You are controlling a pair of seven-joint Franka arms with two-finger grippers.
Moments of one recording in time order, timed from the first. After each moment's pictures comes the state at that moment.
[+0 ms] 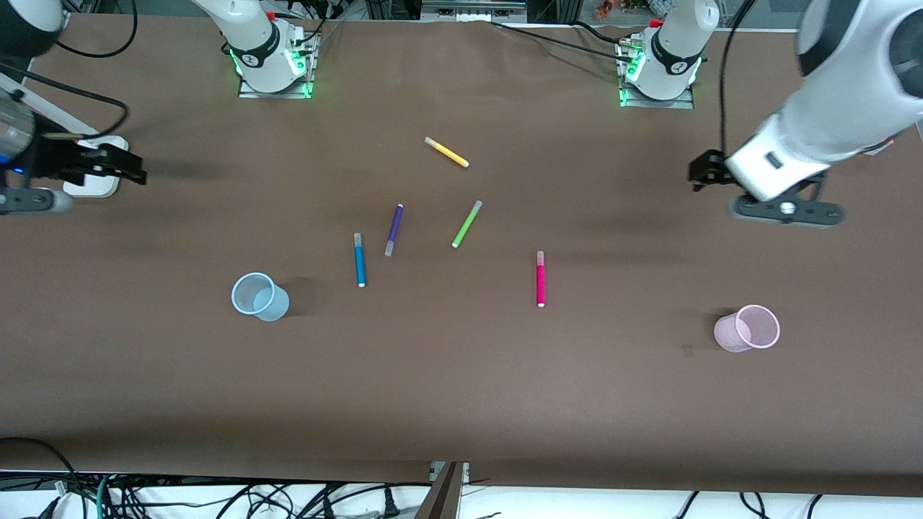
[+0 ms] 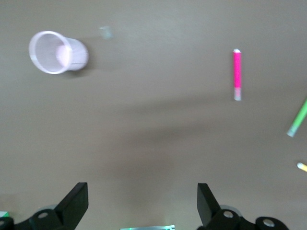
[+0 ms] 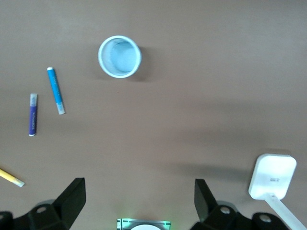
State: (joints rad) left arm 0.04 0.15 -0.32 -1.56 0.05 1.50 -0.13; right arm 0.08 0.11 -0.03 -1.55 -0.01 1.50 -0.02
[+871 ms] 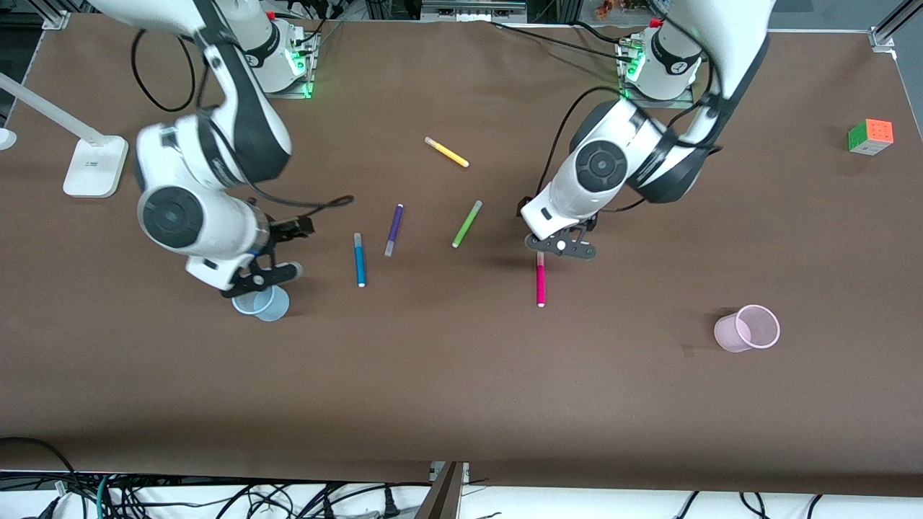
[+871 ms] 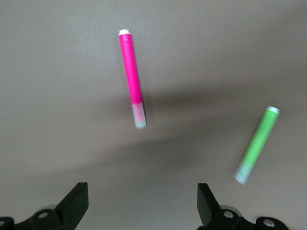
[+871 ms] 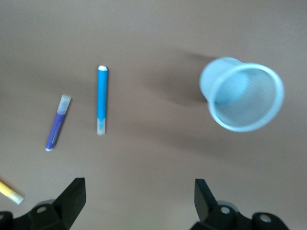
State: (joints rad) left arm -0.12 0.46 -0.47 -1.89 0.10 2.18 -0.44; right arm 0.33 0.46 -0.01 -1.55 0.04 1.74 -0.01
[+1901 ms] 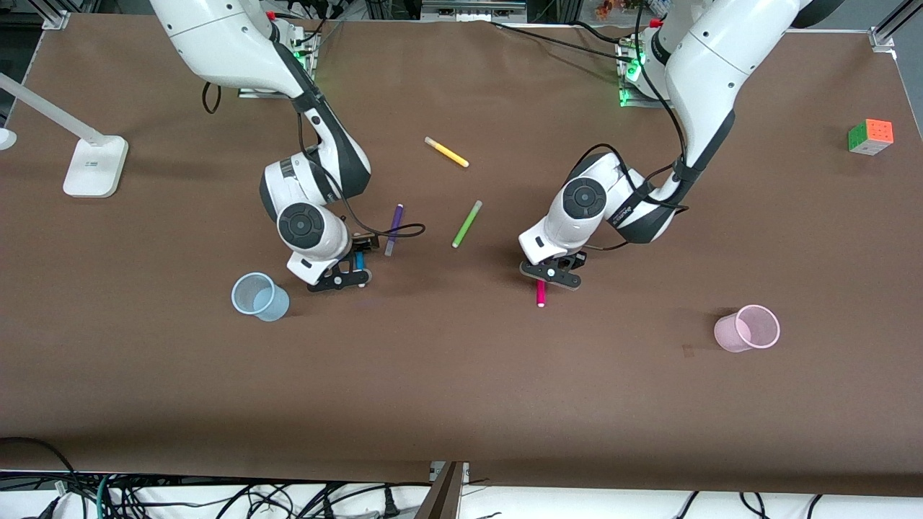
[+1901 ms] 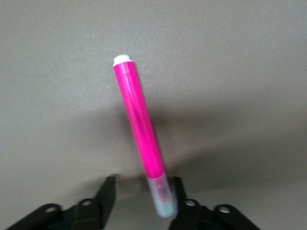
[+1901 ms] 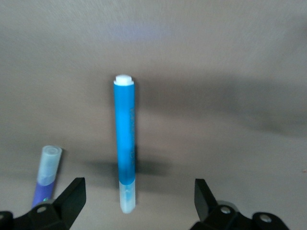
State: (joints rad) left arm -0.11 0.67 -0.45 -1.90 0.37 2.46 -0.47; right arm 0.46 0.59 0.00 -1.85 0.05 2.23 0.24
